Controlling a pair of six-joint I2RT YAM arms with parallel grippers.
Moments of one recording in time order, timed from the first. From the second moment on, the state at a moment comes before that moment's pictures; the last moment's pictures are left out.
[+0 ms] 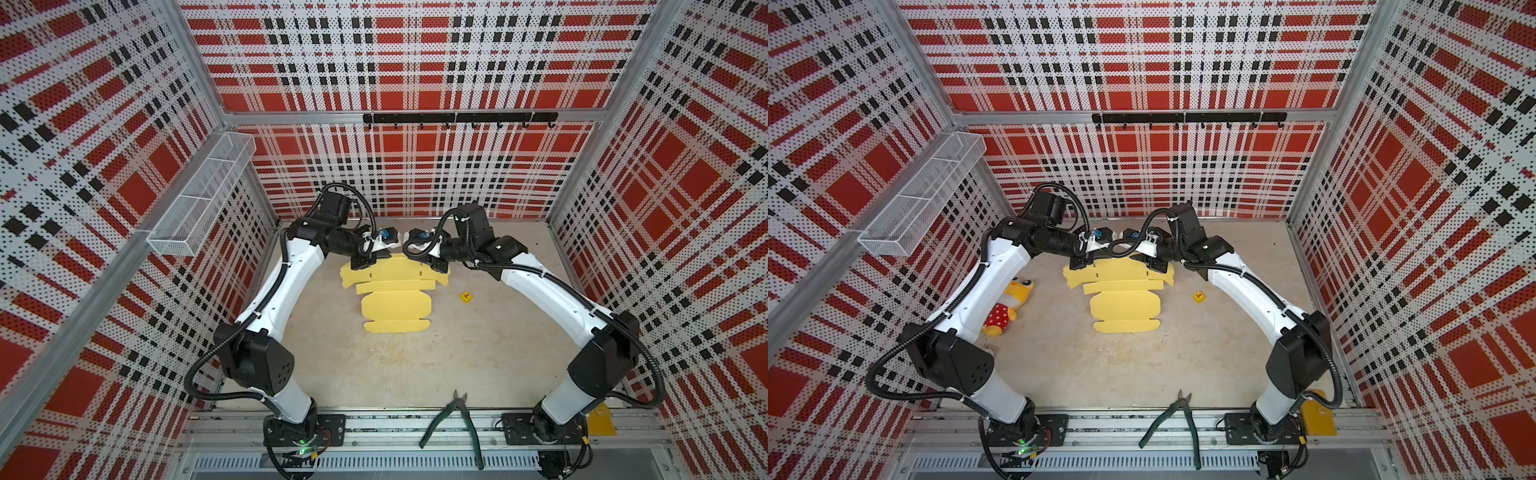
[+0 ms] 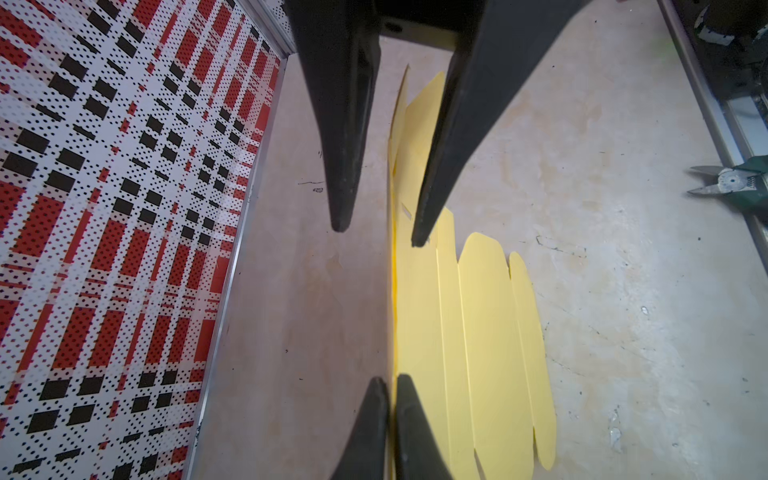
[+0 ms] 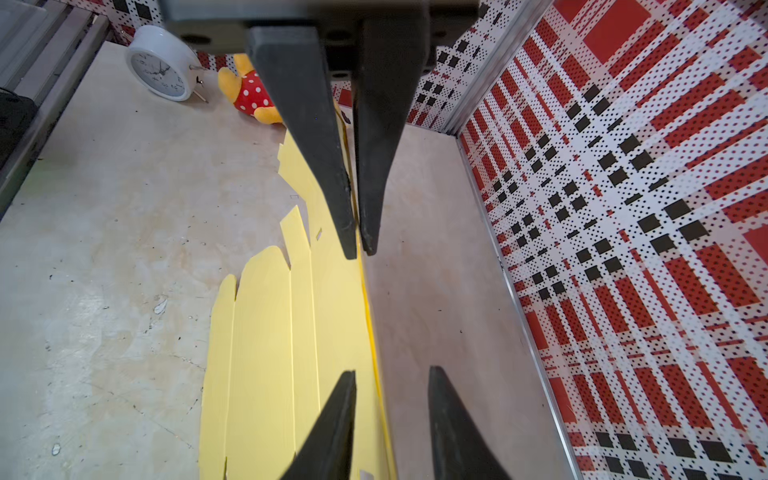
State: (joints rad) left arm -0.29 1.64 1.74 -1.03 0.67 1.22; right arm 0.59 1.67 1.59 -0.51 -0.50 -0.80
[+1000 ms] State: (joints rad) left arm -0.20 1.55 1.89 -0.95 0.53 0.43; right arm 0.58 1.49 1.28 -0.29 -0.38 -0.55
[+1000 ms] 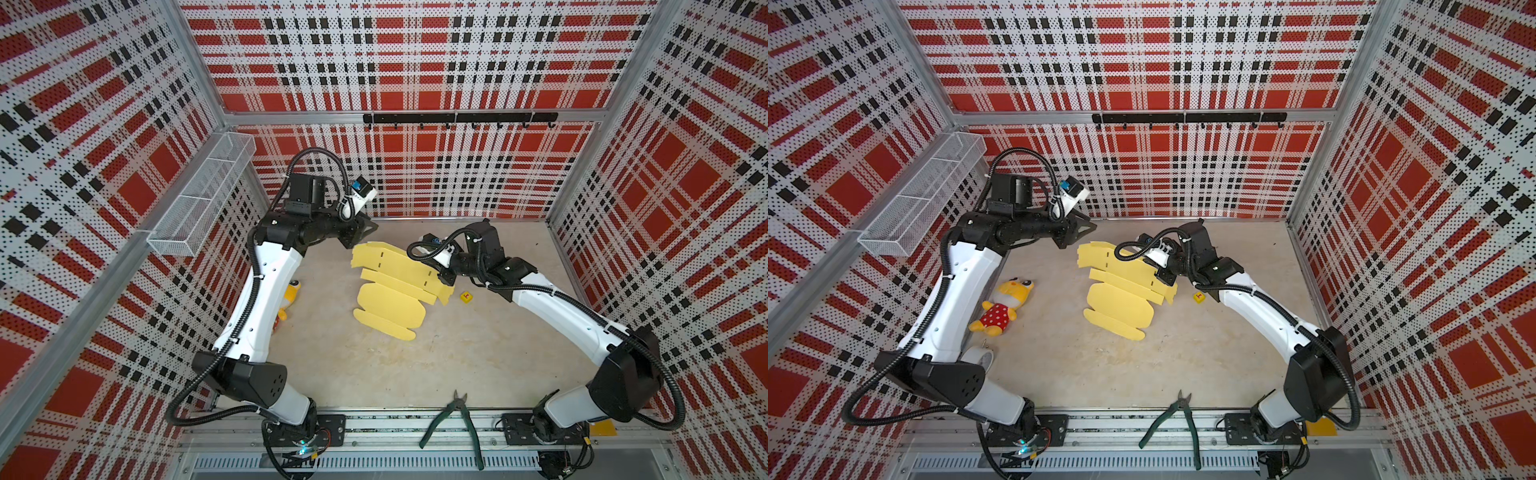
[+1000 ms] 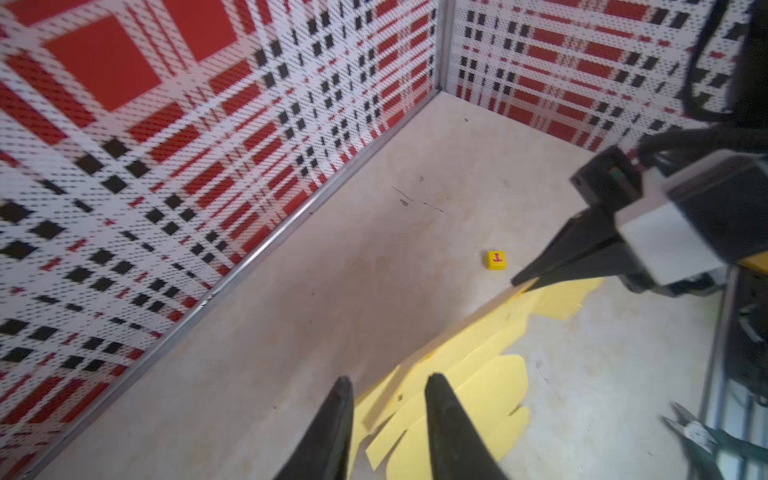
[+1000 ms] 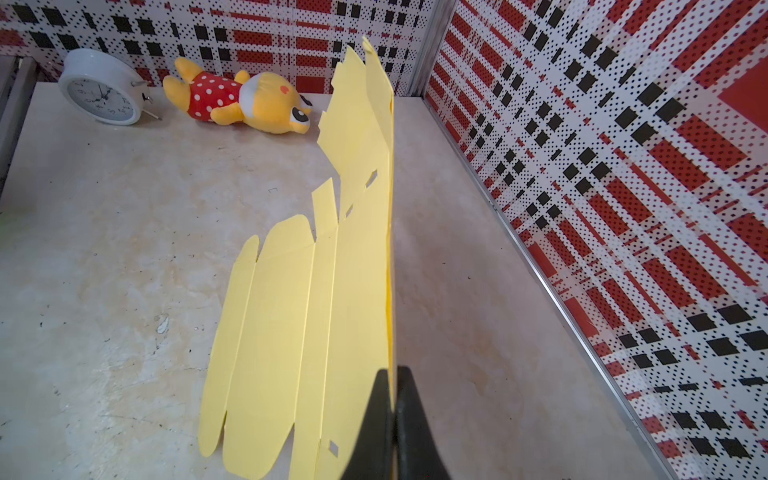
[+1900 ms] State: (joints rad) left arm -0.21 1.54 1.70 -0.82 0.58 0.17; right arm 0.66 1.46 1.22 -0.25 -0.21 -0.45
